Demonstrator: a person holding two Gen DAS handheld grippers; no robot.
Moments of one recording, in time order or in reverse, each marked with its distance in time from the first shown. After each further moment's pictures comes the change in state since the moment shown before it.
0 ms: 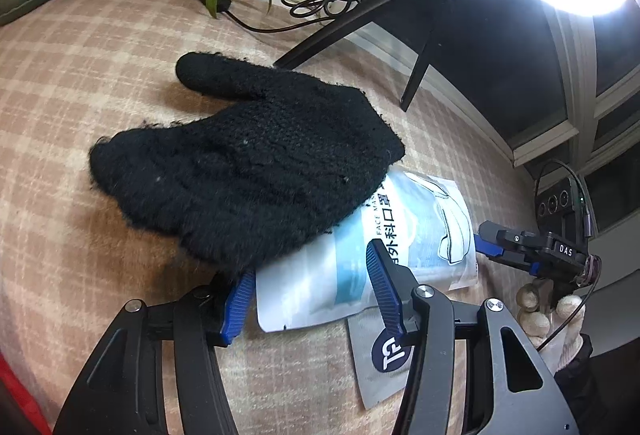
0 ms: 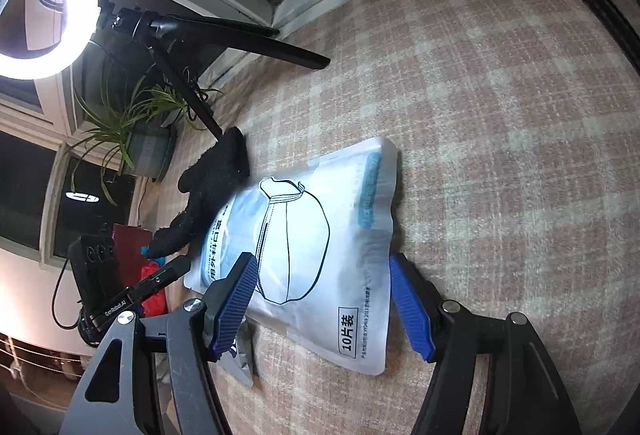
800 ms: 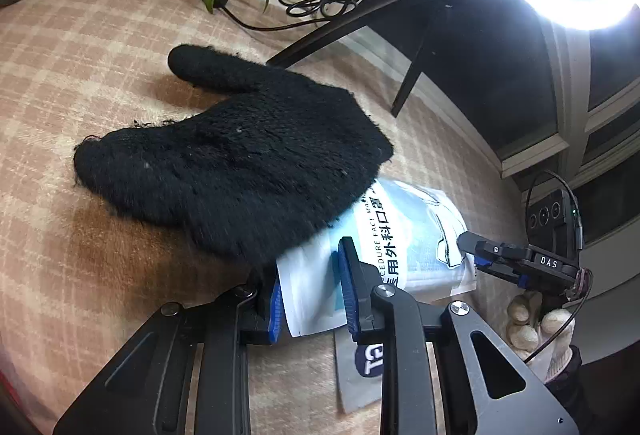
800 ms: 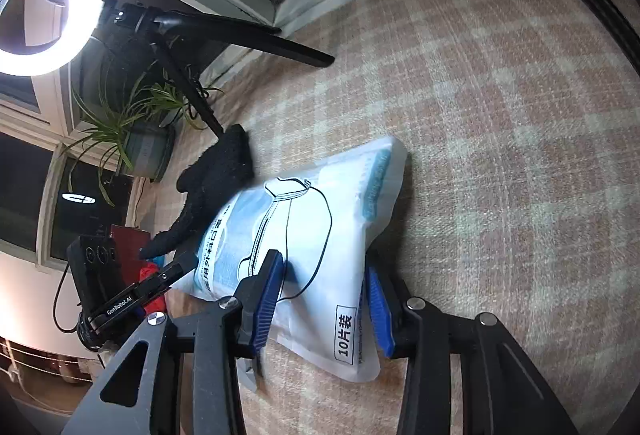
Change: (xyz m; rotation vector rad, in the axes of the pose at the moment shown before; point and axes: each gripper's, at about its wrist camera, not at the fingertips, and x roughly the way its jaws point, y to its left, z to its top) left arm -0.002 0.000 -0.006 -0.046 -0.020 -0.059; right arm -0.003 0.007 -0.007 0.005 -0.012 -0.016
